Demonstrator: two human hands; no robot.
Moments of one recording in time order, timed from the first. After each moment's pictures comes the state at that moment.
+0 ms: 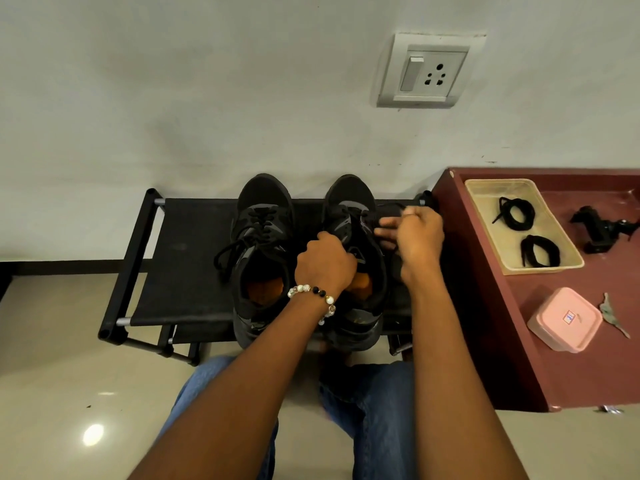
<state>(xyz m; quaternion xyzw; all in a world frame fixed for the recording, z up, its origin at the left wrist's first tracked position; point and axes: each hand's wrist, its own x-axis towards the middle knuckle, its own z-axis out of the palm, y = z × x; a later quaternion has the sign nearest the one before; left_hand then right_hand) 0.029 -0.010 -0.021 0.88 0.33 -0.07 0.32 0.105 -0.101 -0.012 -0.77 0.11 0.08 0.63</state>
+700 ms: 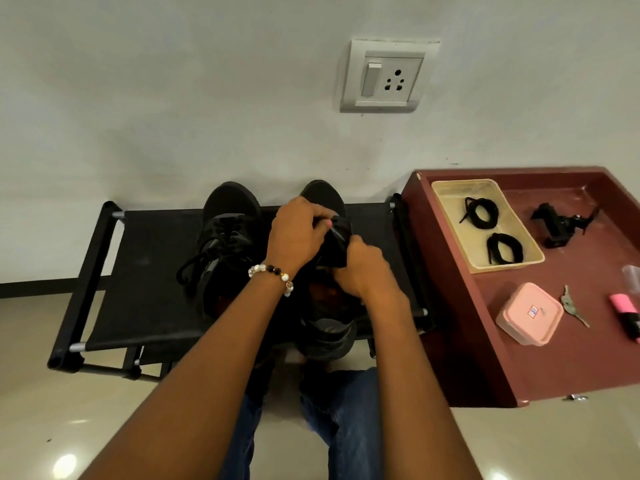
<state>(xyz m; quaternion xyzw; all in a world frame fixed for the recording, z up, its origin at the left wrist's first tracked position) 0.068 0.016 -0.015 0.92 0.15 0.11 0.34 0.083 -0.110 -0.017 -0.95 -0.12 0.22 0.20</state>
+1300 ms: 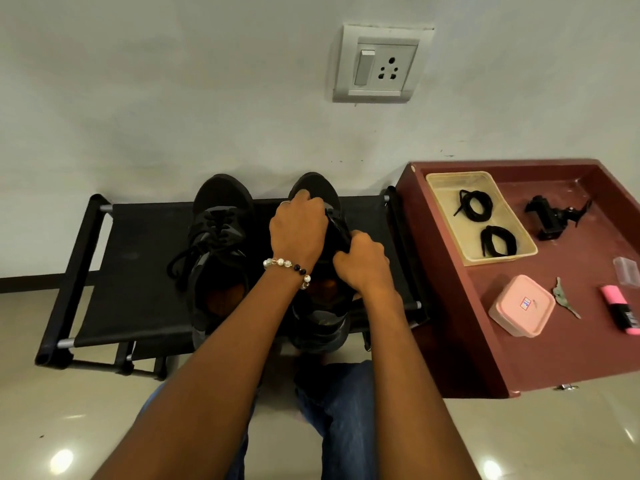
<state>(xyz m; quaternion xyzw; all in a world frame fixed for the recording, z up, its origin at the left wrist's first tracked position) 0.083 -0.004 -0.039 0.96 0.18 0.18 0.13 0.081 -0.116 -0.018 -0.93 -0.06 0.21 0.30</state>
